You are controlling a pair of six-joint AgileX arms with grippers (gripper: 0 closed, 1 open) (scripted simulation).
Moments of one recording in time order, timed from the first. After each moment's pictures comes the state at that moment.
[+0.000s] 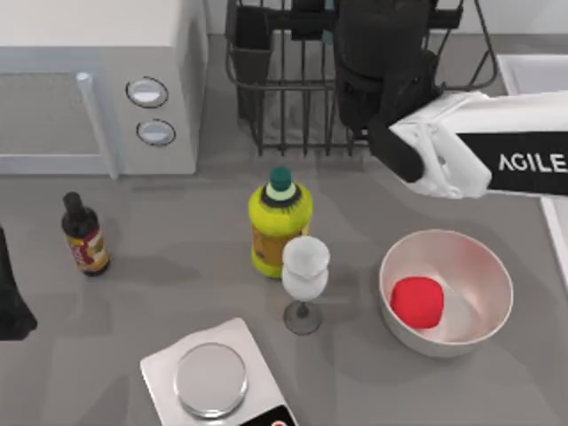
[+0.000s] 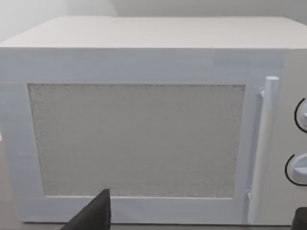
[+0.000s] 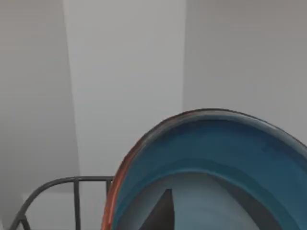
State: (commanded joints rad) left arm 0.00 0.00 0.00 0.00 0.00 0.00; right arm 0.63 2.04 1.33 0.70 0.67 0.02
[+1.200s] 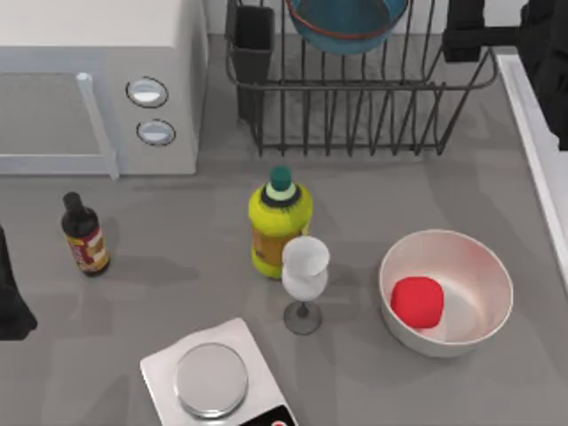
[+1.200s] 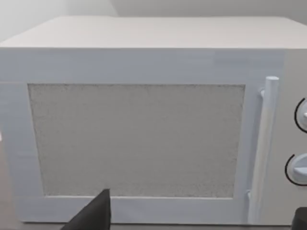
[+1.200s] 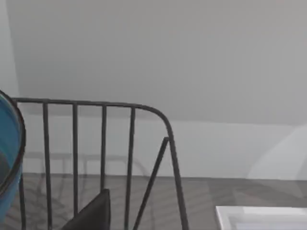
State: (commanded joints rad) left arm 0.00 0.00 0.00 0.00 0.00 0.00; right arm 0.37 1.58 0.97 0.39 0.46 0.02
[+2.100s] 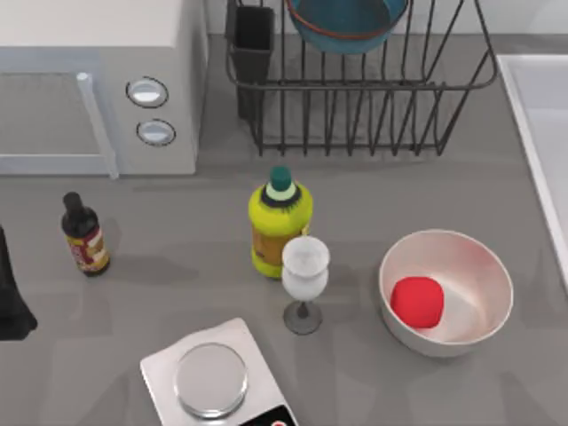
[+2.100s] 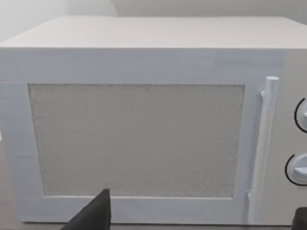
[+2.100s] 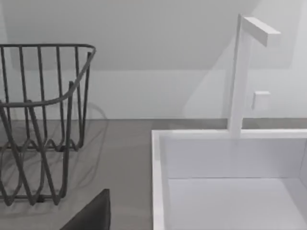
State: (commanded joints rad) left arm 0.00 0.00 0.00 0.00 0.00 0.00; right arm 0.01 0.10 0.07 -0.01 0.03 0.00
